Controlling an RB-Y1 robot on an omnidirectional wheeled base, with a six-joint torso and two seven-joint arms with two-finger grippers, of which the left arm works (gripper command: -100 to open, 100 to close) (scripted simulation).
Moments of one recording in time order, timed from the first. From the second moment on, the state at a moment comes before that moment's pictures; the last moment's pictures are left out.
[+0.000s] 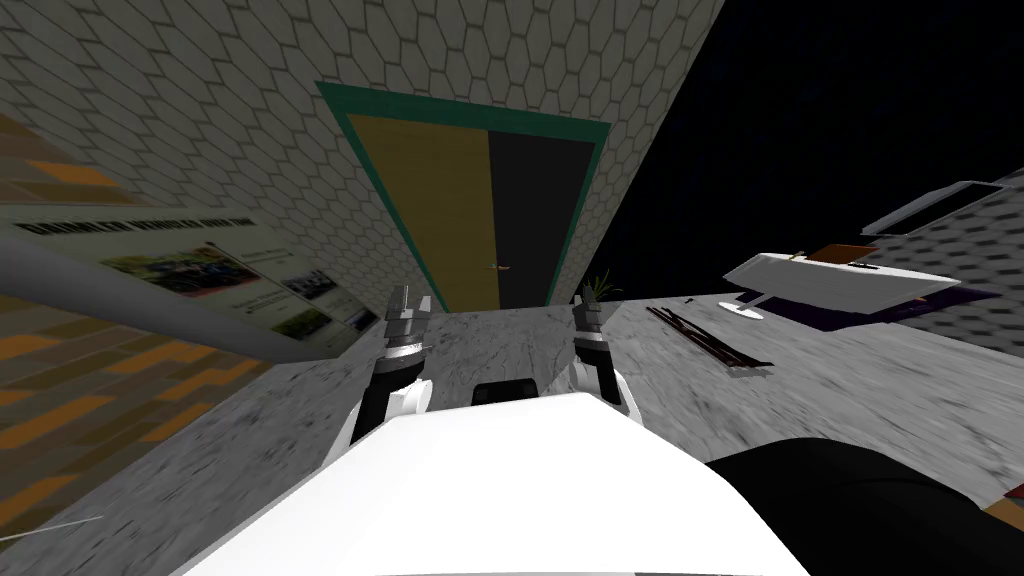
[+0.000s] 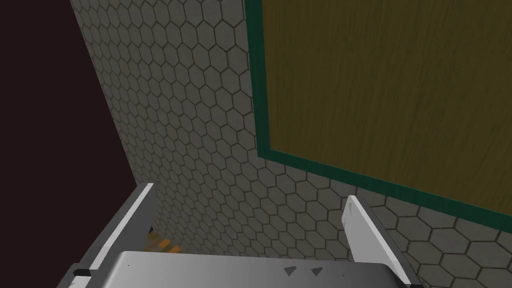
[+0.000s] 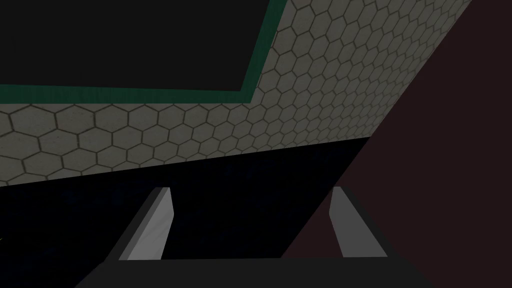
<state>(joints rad) 0.54 0.04 -0.06 -2.32 -0.06 -0.39 0.00</state>
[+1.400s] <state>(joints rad) 0.48 0.10 -0.01 -2.02 -0.02 -0.50 0.05</state>
